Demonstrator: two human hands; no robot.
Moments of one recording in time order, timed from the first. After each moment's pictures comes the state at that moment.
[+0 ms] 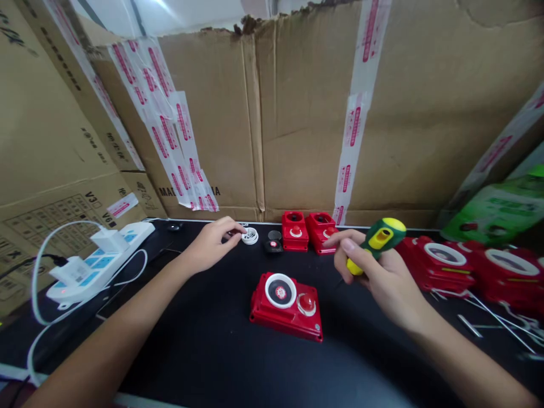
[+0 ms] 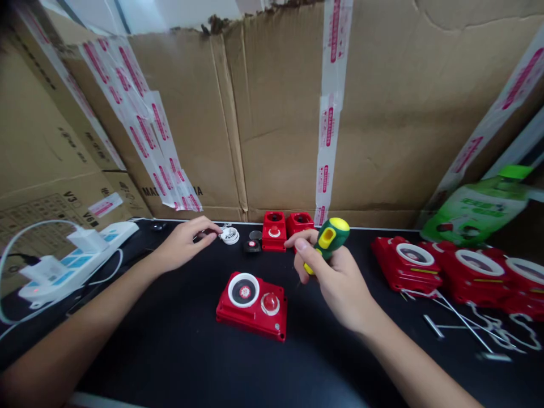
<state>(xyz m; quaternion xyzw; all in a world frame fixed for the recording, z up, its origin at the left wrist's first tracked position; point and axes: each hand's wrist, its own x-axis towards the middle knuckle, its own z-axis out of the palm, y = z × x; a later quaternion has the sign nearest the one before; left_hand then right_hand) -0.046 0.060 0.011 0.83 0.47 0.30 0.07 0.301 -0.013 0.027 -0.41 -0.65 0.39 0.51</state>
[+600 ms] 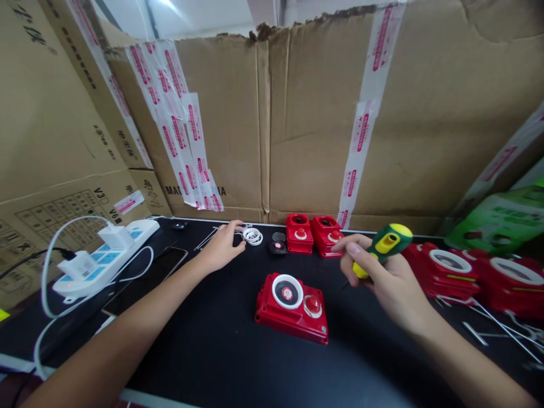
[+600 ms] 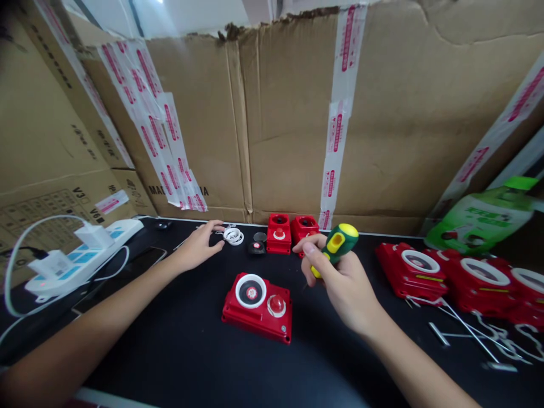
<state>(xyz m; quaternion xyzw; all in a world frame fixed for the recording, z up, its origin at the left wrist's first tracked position) -0.052 0.086 -0.041 0.78 0.56 0.28 0.07 0.298 -0.010 0.023 -0.43 -0.65 0.36 0.51</state>
